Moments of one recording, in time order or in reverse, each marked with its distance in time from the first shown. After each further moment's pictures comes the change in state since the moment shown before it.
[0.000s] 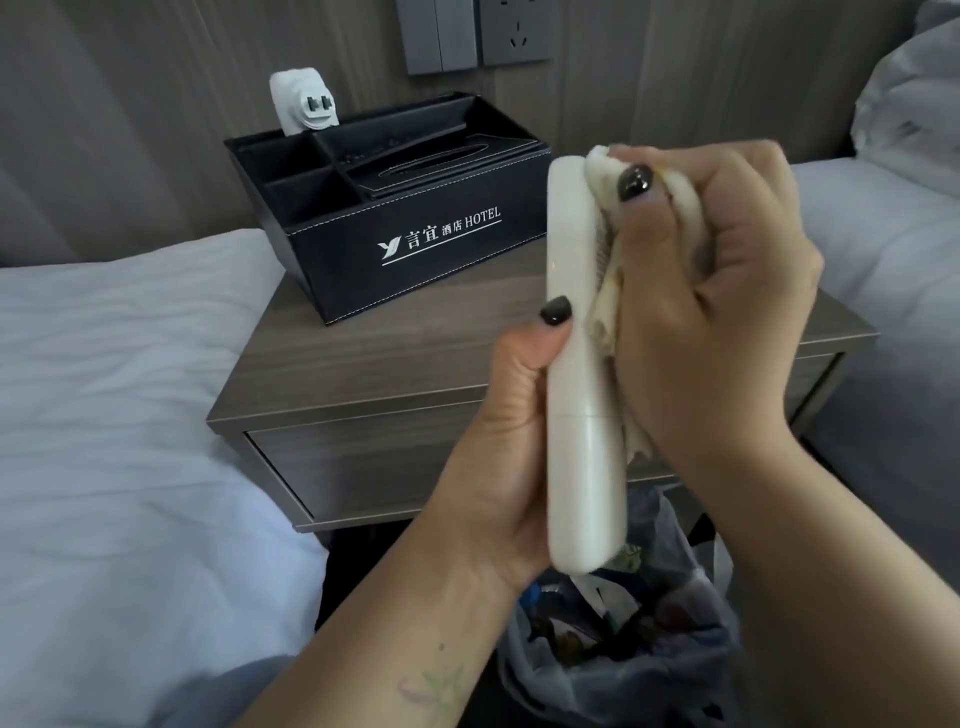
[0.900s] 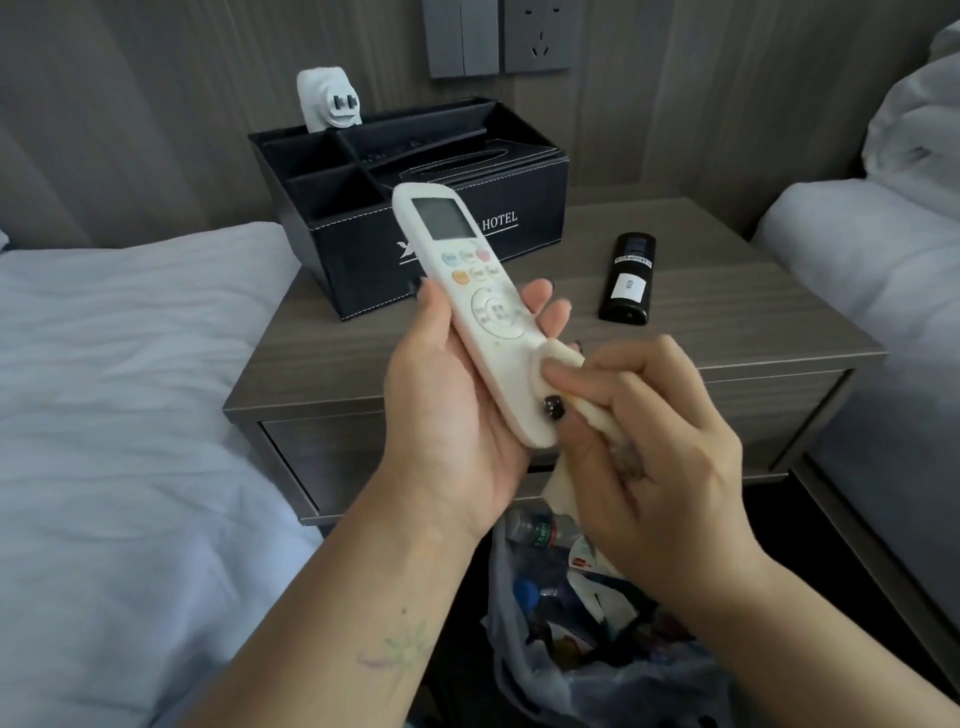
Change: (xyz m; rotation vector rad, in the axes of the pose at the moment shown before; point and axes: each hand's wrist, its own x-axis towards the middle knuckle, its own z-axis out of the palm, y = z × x) left_hand -0.003 0.041 0.001 -0.057 0.438 0.143; right_hand -0.064 0.013 -0.018 -0.071 -0.397 -0.214
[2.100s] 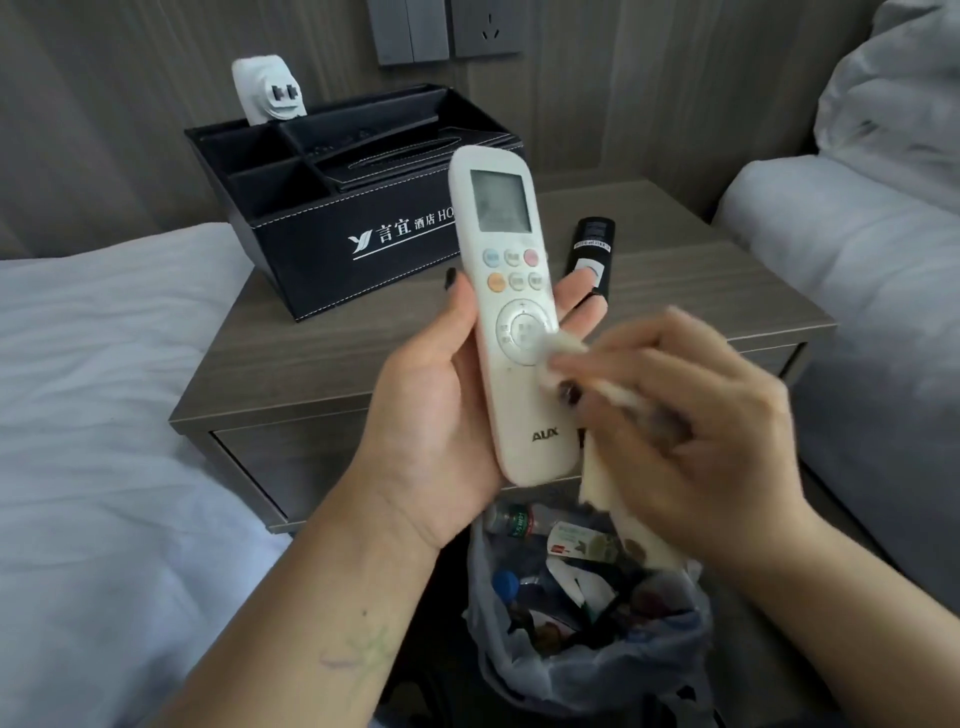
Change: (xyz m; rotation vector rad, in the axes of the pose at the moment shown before) left_hand 0.009 -0.017 -0.005 0.111 -0.349 -0.140; right_hand 0.005 0.014 -0.039 0.068 -0.058 0.035
